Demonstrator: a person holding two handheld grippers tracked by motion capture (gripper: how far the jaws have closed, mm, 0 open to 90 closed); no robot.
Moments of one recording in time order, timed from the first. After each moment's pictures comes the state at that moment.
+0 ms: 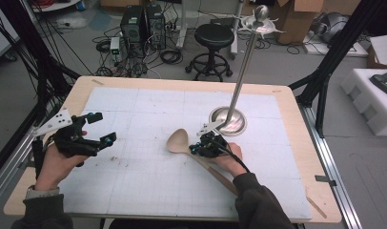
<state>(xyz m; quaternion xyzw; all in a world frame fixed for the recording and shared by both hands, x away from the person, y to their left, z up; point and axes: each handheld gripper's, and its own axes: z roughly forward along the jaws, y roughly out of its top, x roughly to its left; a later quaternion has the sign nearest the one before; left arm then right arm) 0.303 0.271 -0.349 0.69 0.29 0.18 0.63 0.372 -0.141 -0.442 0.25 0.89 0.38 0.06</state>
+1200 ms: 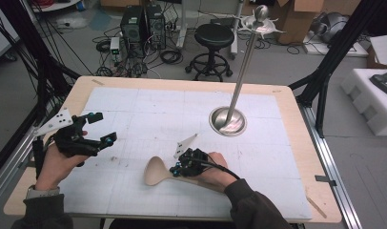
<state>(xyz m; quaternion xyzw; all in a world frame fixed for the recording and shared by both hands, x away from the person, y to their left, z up) 0.303 0.270 -0.349 0.70 0.29 0.18 0.63 0.322 -0.082 -0.436 0.10 0.93 0.35 -0.01</state>
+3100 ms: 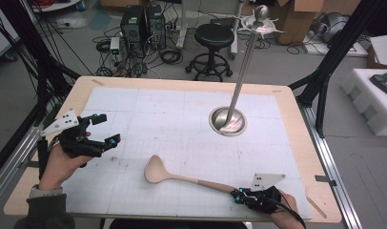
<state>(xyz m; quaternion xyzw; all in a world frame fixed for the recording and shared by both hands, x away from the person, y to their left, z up) 0.306 0.262 -0.354 0.71 0.29 0.18 0.62 0.220 -0.275 -0.448 0.23 0.88 0.41 0.06</state>
